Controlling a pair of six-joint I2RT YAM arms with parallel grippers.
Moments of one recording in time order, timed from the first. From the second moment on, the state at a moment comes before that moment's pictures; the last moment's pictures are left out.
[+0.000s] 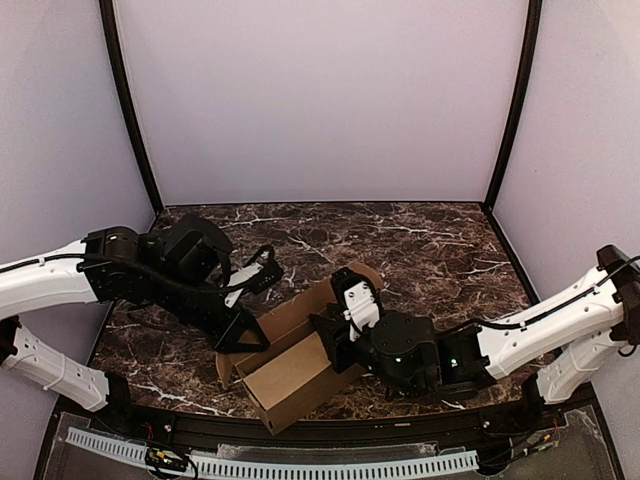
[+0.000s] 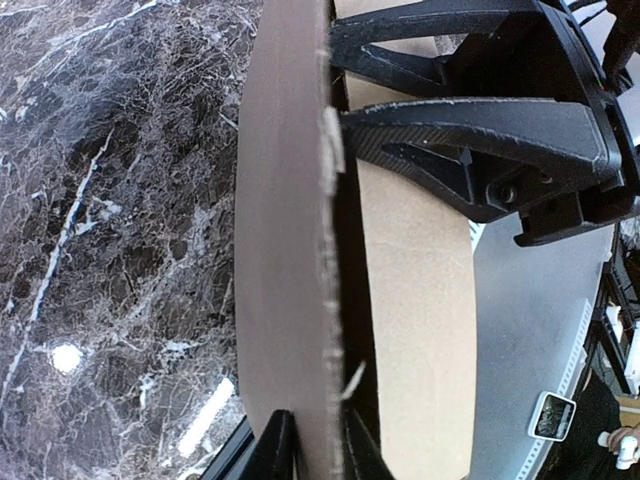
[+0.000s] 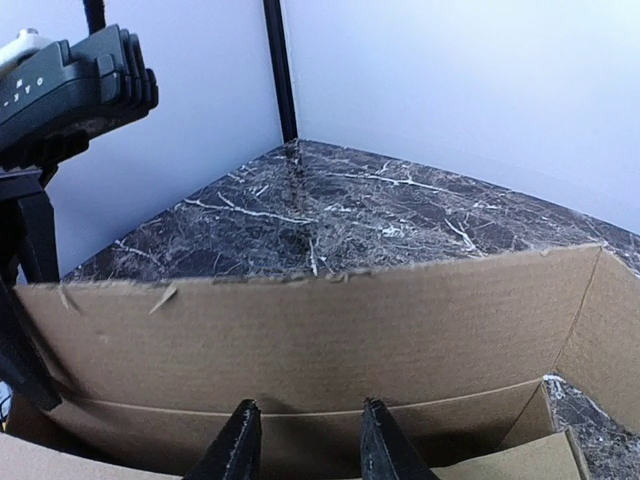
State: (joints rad) left arm -1.12 1.20 1.13 -0.88 0.22 -0.39; right arm 1.50 1.49 0.79 0.39 0.72 0.30
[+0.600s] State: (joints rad) left arm -1.20 1.23 1.11 -0.74 0.24 -0.61; right arm 1.53 1.58 0.80 0.55 0.95 0.42
